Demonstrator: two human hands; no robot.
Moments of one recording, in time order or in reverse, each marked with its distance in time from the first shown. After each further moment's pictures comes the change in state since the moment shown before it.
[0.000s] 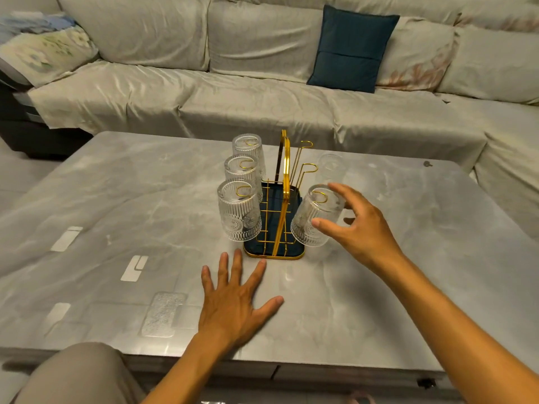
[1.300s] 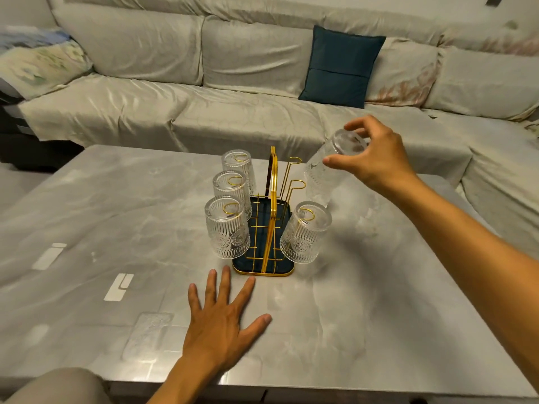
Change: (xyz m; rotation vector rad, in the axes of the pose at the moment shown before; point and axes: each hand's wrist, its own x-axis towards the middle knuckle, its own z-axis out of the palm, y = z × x) left_hand 0.002 0.000 0.002 0.003 0.013 -0.021; right_hand 0.110 -0.043 -0.072 -0.152 0.172 -0.080
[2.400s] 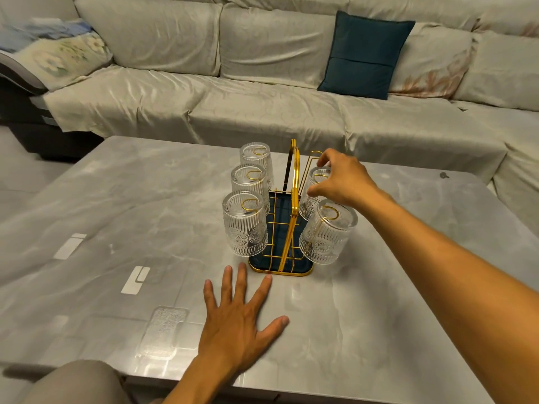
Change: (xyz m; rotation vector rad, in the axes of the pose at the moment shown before) left_hand 0.001 -0.002 0.010 -0.017 0.056 0.003; right_hand 0.004 0.004 0.093 -0.201 -0.345 0.115
